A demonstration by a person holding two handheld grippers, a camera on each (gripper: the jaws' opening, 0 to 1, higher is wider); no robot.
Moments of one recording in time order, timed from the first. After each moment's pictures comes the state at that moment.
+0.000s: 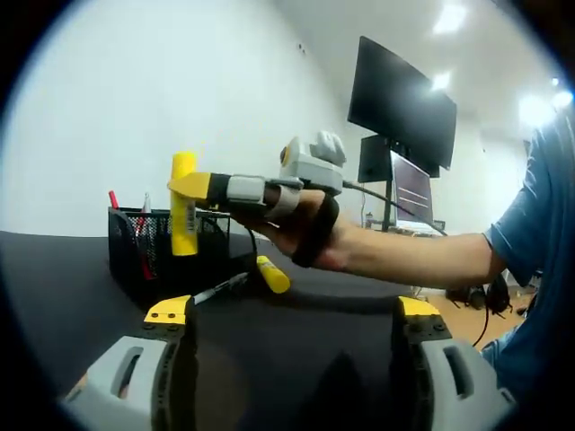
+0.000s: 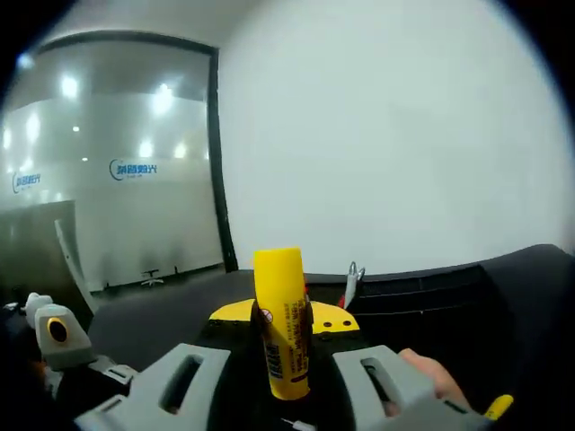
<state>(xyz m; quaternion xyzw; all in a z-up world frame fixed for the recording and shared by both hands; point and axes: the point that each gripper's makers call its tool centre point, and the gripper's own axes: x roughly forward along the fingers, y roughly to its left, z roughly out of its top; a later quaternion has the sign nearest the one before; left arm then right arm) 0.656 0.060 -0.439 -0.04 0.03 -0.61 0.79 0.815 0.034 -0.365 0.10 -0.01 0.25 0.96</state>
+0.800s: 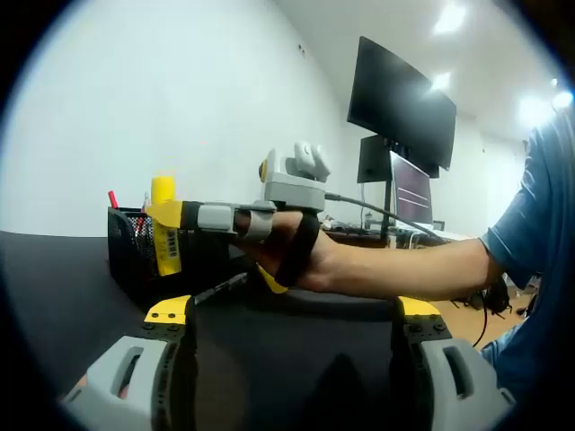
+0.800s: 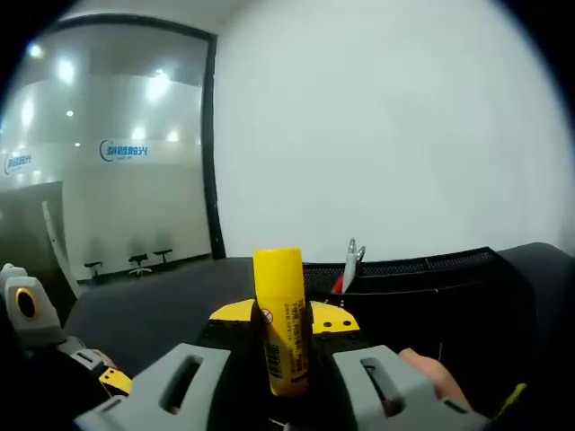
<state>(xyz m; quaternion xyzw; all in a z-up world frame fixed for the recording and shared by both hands) 0.657 0.060 -0.439 -0.04 0.03 -0.61 0.79 0.830 0.039 -0.395 0.07 0.01 0.23 0.97</state>
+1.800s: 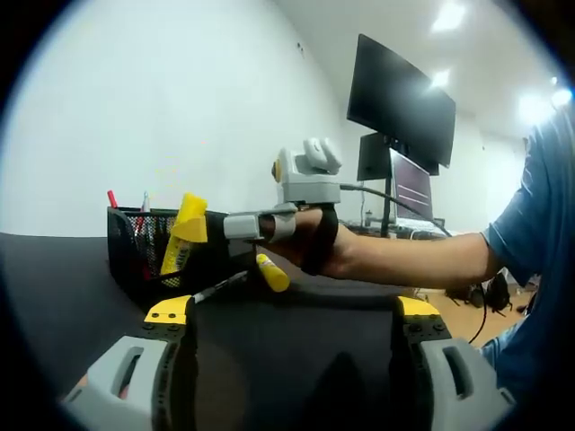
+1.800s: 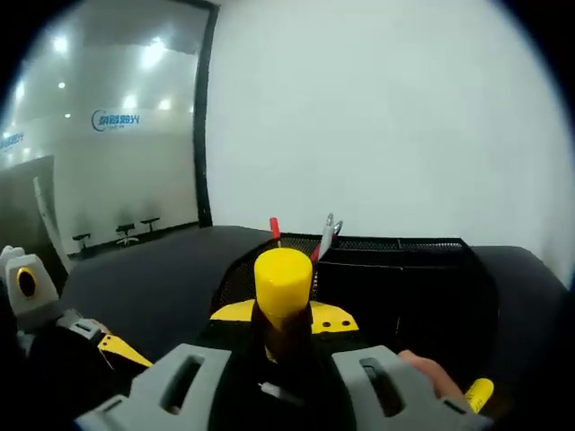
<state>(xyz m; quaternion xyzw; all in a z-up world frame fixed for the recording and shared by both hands) 0.658 0.059 -0.441 -0.03 0.03 -0.61 0.79 0.815 0.017 -0.407 0.03 0.07 0.20 0.98</state>
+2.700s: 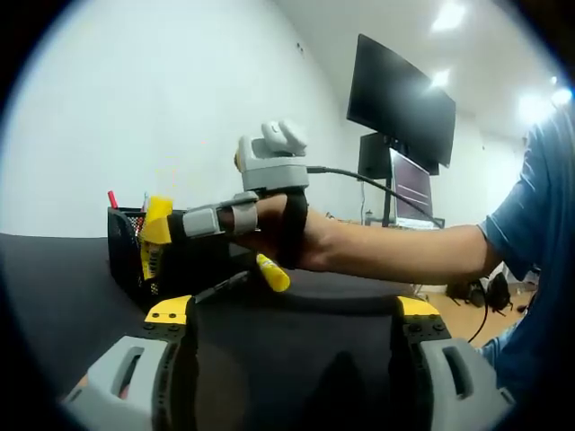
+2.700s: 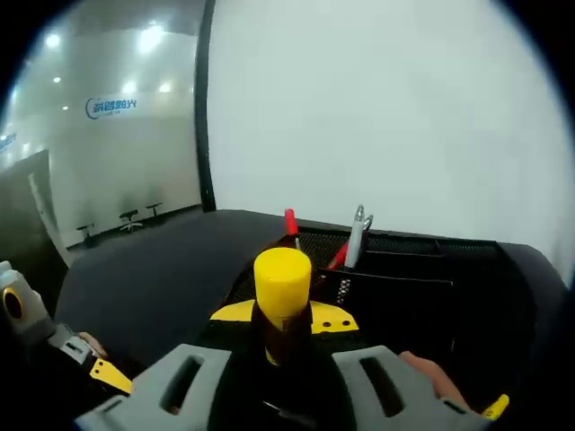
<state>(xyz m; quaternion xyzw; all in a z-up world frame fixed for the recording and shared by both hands) 0.658 0.060 -0.440 -0.03 0.03 -0.61 0.79 0.841 0.047 -0.418 0.01 0.12 0.22 0.97</state>
